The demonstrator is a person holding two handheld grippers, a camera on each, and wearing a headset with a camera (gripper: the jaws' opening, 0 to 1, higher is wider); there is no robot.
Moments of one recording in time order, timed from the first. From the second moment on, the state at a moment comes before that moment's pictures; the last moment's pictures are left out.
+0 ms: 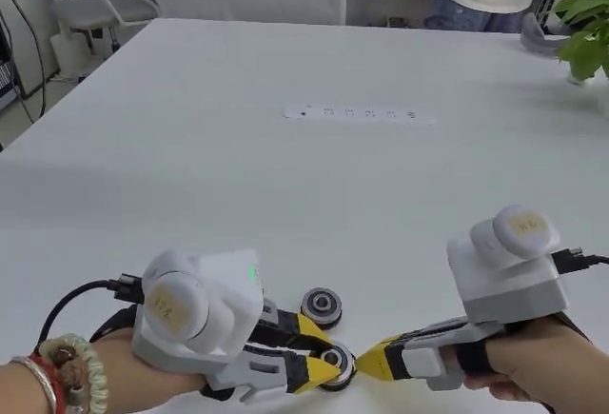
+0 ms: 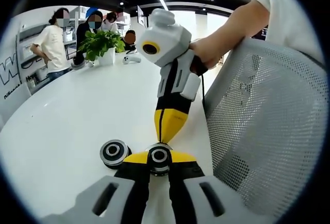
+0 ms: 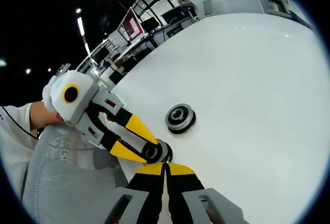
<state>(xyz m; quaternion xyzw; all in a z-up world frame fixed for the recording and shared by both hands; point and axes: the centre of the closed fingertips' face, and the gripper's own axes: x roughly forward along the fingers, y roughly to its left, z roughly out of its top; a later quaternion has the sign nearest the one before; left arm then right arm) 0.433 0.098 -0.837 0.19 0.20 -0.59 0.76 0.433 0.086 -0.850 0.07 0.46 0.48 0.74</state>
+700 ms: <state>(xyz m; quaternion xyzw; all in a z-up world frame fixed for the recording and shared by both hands) 0.433 0.097 -0.837 0.20 0.20 -0.59 0.76 0.434 0.088 -0.844 0.13 0.47 0.48 0.73</state>
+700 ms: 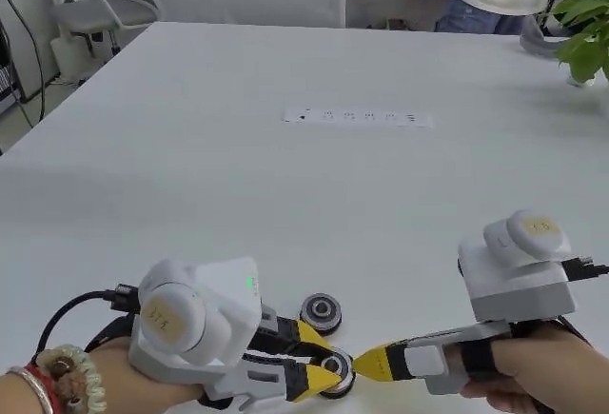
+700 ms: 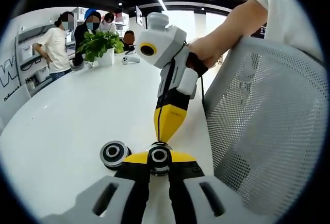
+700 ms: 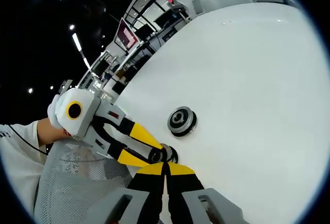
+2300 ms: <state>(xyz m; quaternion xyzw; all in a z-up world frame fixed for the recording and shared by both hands) 0.435 0.097 -0.837 0.19 0.20 -0.59 0.76 0.433 0.095 -0.836 0.11 0.46 0.49 0.73</state>
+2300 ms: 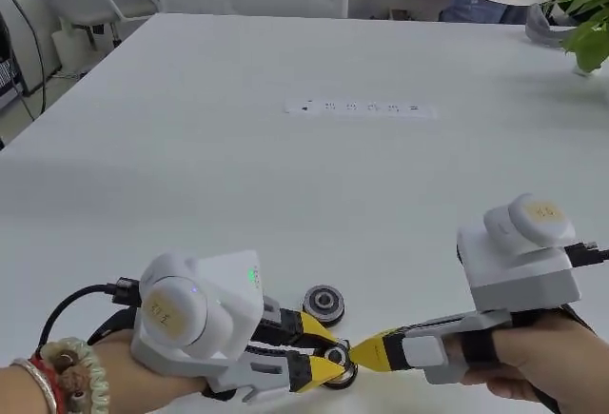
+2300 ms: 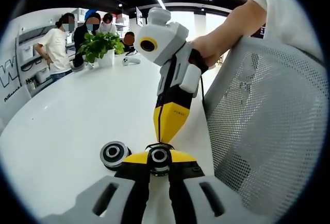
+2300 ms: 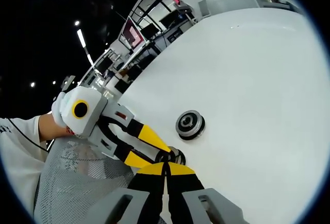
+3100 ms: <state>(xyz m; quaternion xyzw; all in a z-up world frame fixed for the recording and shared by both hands) 0.436 0.096 -0.837 0.19 0.20 -0.58 0.76 0.438 0.097 -0.827 0.14 0.45 0.49 0.73</state>
